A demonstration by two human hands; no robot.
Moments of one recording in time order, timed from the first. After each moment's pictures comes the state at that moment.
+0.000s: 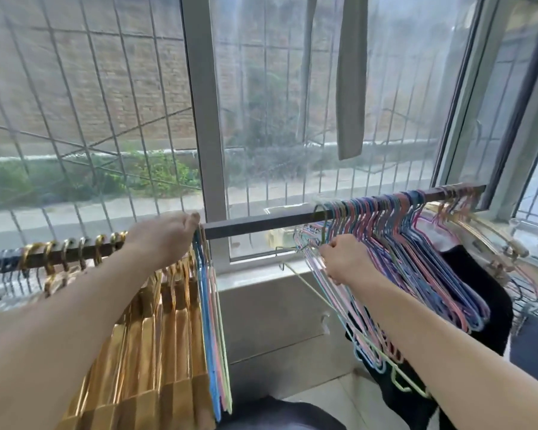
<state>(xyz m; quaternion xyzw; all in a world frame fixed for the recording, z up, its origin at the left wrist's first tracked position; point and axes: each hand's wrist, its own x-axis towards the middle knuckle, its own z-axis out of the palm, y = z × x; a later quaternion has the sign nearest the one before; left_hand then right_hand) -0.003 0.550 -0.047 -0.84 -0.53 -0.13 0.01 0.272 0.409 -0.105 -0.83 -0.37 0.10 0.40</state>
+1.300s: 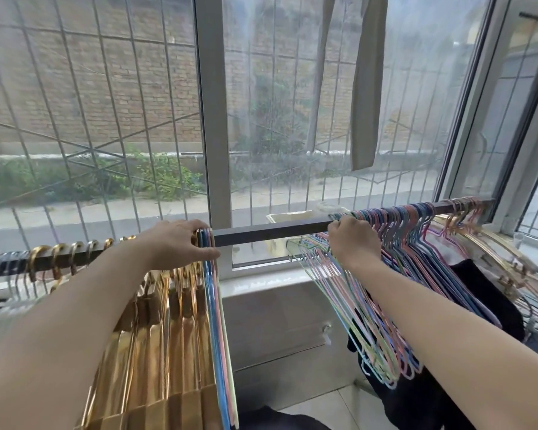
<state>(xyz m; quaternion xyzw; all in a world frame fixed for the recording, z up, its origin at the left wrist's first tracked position) -0.015 0.597 -0.047 -0.89 -0.44 -0.07 -0.08 0.293 0.449 -0.077 -0.86 -0.38 -0.13 0.30</state>
